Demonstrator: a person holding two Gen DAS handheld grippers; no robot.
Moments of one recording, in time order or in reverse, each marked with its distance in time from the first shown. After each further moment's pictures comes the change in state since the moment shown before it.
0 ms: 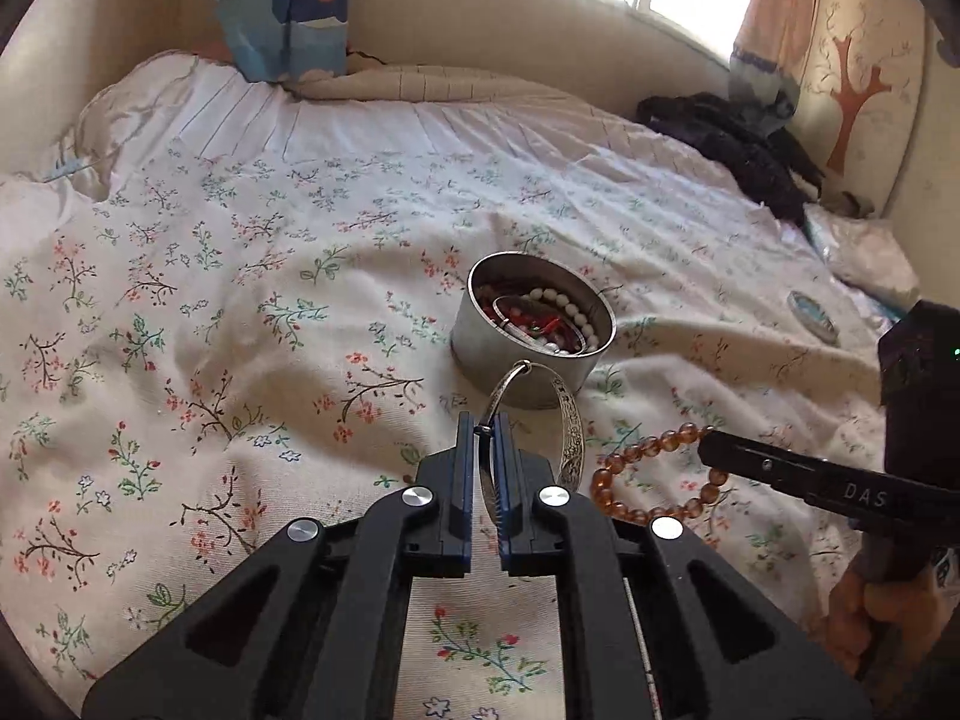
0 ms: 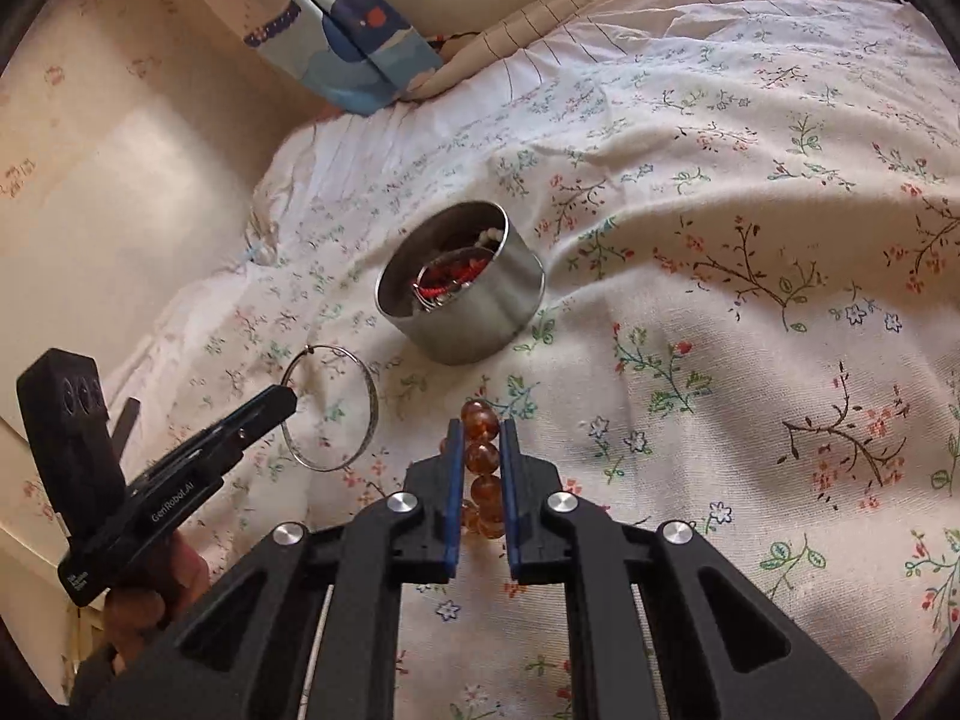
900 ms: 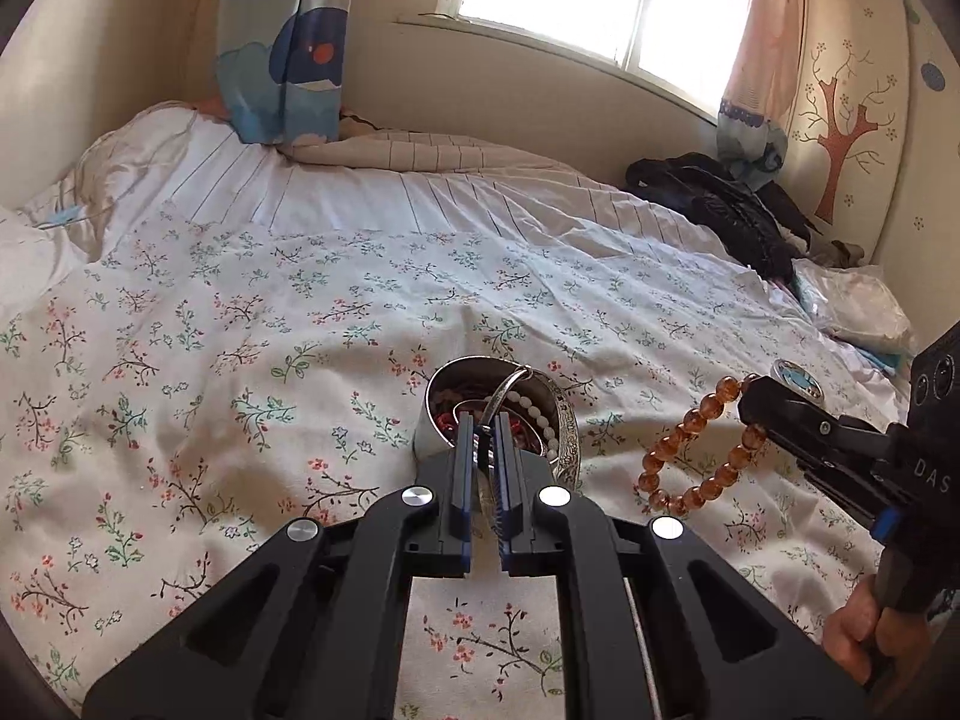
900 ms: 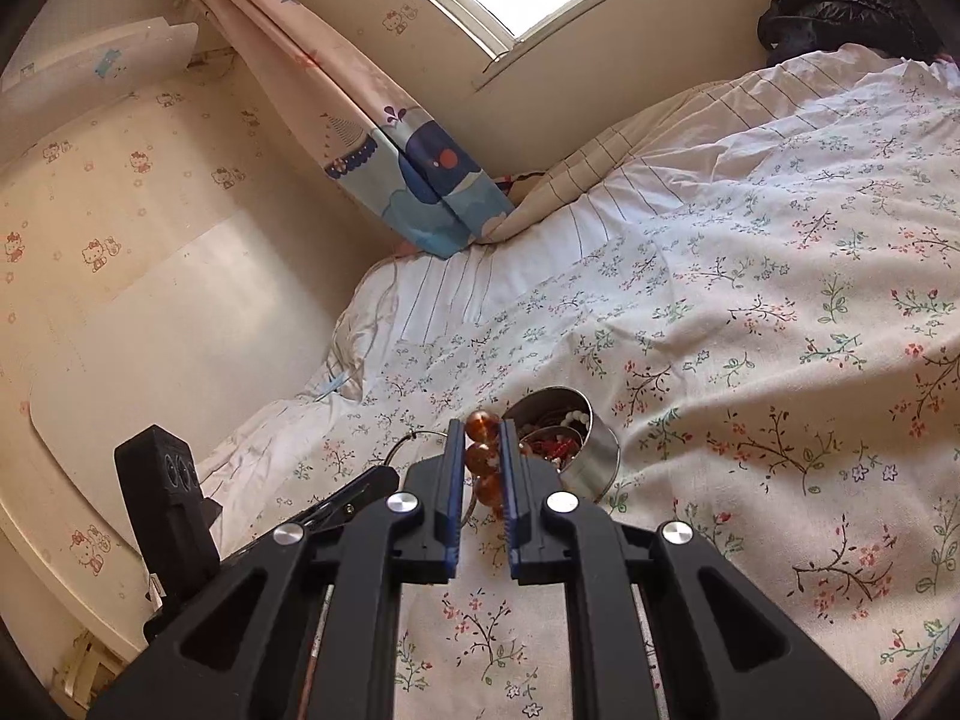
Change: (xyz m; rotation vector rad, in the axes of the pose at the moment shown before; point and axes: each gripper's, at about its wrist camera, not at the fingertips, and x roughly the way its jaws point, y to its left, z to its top) left arm -0.003 -0.027 0.034 0.000 -0.151 0.007; right arm -0.045 0.019 0.035 -0.031 -0.319 0.145
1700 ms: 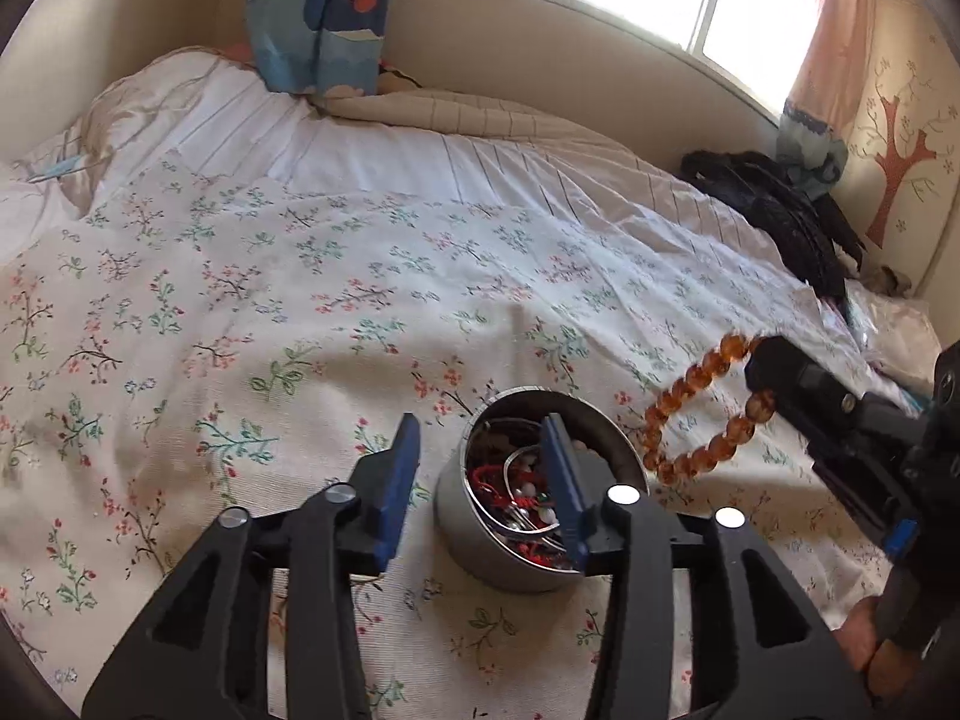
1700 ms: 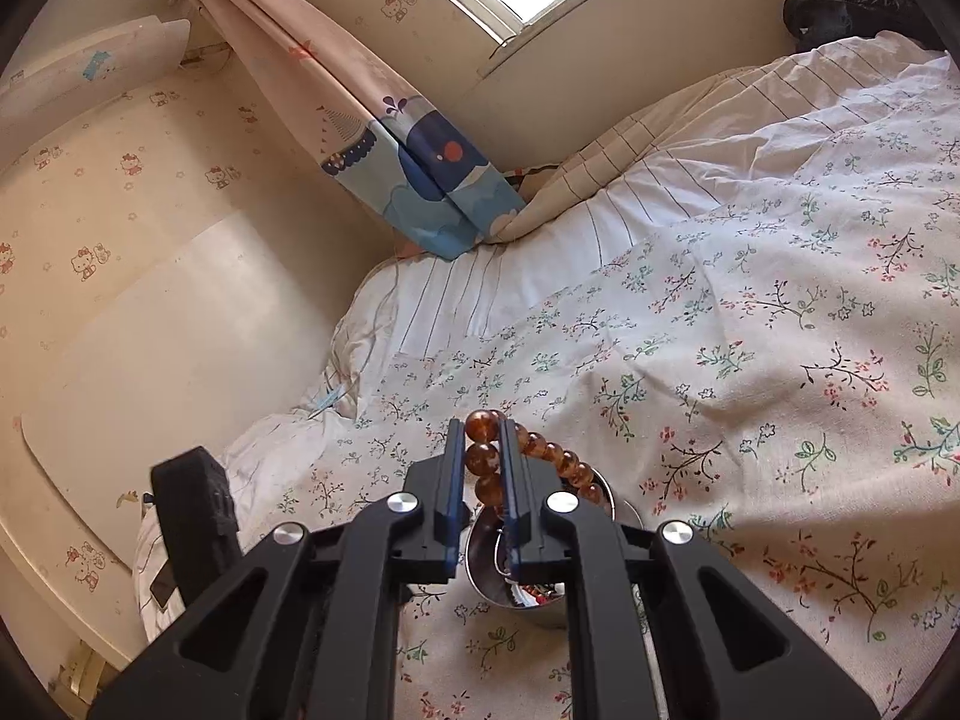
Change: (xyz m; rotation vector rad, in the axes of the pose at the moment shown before) left arm 0.077 0.026 0.023 -0.131 0.056 0.080; right arm 0.084 -0.009 0.028 -0.026 0.047 0.002
